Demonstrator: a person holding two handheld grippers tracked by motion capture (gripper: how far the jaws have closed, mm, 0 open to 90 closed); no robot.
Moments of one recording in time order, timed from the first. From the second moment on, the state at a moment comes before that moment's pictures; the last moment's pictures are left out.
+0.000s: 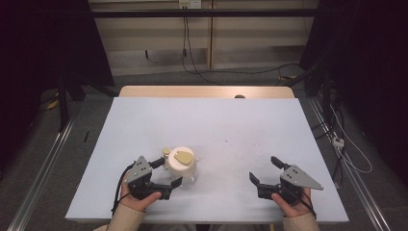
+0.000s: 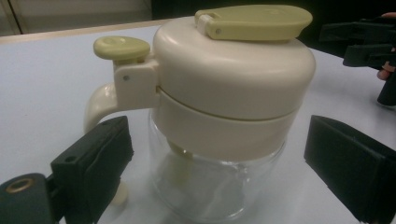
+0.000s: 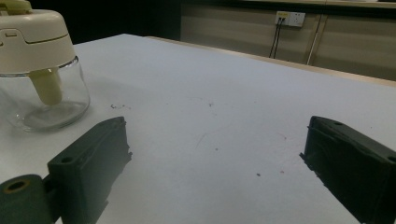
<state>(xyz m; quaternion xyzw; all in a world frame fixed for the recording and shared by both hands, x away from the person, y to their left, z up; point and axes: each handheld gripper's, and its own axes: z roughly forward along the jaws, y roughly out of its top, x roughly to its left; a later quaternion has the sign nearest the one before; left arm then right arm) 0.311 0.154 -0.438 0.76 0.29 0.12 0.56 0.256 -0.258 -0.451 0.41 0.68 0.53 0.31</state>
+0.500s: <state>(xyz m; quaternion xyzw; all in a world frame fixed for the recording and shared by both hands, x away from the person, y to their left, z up) 0.315 0.127 -0.443 0.76 0.31 0.15 0.55 0.256 -0.257 -0.450 0.41 0.68 0.52 0.32</state>
